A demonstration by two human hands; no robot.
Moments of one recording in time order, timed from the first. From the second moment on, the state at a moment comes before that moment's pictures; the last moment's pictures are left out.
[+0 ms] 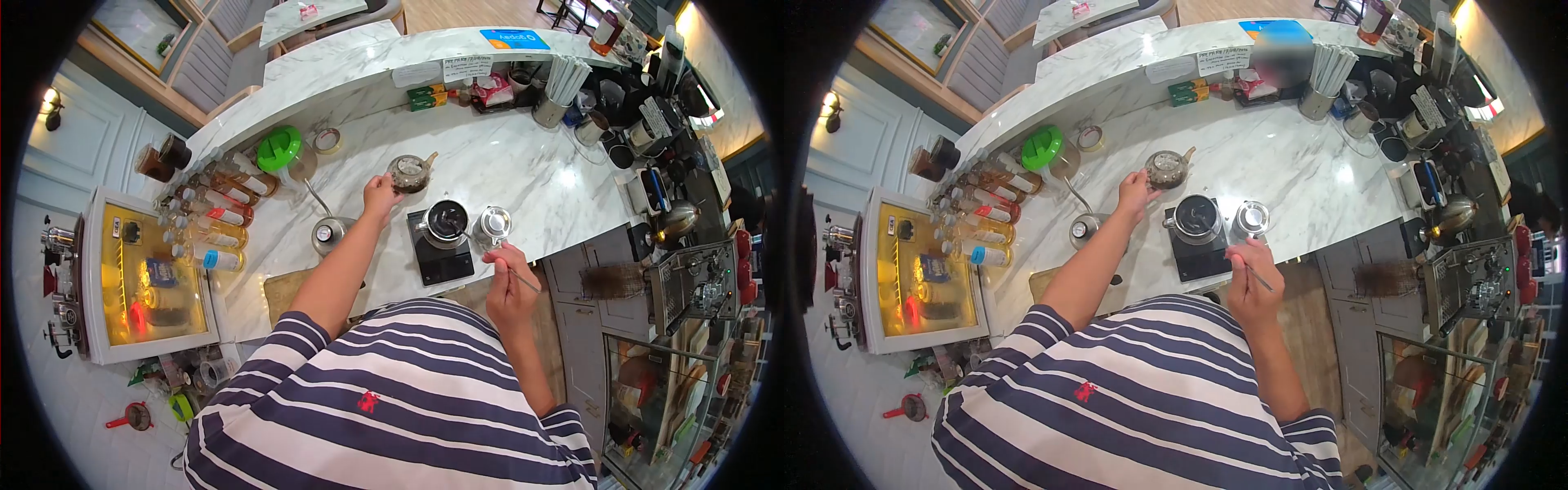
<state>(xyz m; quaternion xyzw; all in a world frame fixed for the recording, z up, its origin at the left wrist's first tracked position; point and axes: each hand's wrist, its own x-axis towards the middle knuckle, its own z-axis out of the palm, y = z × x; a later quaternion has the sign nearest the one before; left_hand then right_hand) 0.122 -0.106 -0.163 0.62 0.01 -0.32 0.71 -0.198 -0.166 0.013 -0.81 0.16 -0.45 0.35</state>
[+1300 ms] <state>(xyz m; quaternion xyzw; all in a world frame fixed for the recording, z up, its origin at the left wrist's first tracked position) 0.005 -0.036 -0.033 0.79 -0.37 -0.13 0.47 -0.188 -0.171 0.013 -0.81 0.22 -0.44 0.33</state>
